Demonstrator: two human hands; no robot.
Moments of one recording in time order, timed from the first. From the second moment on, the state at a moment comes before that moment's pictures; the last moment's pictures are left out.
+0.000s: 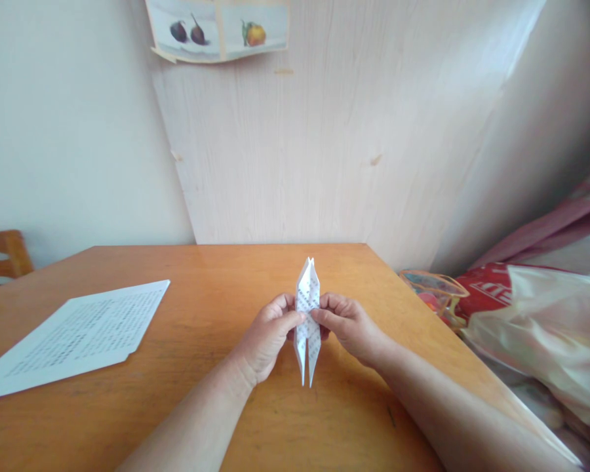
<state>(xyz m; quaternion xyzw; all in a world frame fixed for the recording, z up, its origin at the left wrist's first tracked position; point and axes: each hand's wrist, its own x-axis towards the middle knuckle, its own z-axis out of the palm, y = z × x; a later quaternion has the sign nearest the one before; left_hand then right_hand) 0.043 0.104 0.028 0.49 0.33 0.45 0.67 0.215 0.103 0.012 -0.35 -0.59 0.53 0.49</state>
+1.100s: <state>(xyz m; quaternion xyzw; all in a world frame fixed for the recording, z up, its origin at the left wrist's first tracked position) 0.041 0.108 0.019 0.45 0.31 0.47 0.70 0.213 0.105 0.006 -0.33 -0.57 0.53 0.53</state>
